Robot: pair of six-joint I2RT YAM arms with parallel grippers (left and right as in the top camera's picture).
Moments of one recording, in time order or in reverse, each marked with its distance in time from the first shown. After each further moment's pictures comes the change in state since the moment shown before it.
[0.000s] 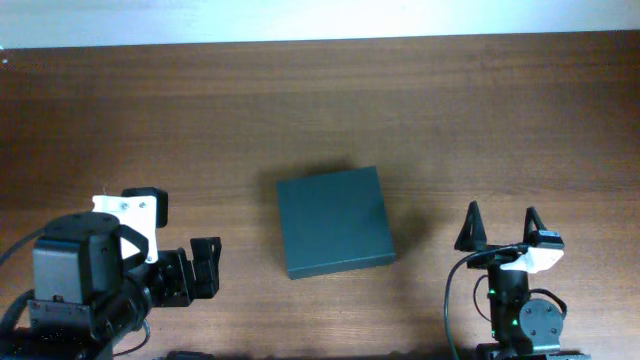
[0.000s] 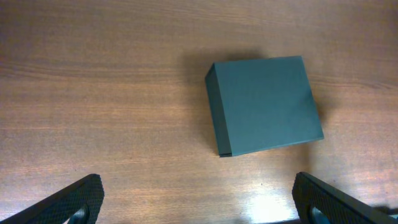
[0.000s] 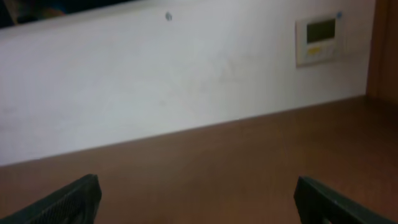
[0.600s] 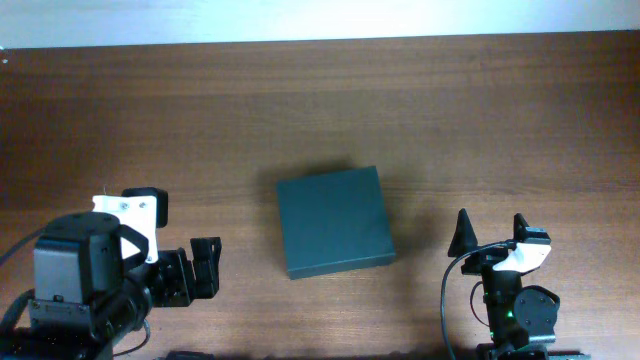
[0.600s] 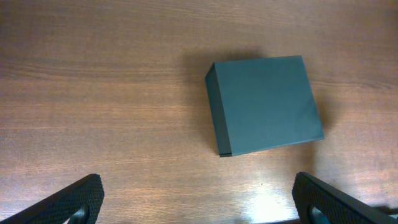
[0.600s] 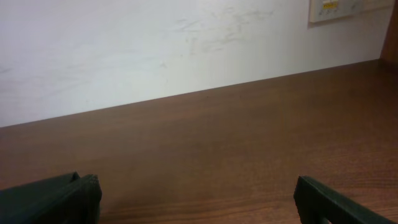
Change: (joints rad) left arm 0.000 0.000 -0.001 0.000 0.000 0.000; right arm 0.000 0.000 0.000 -0.117 -0.037 0.000
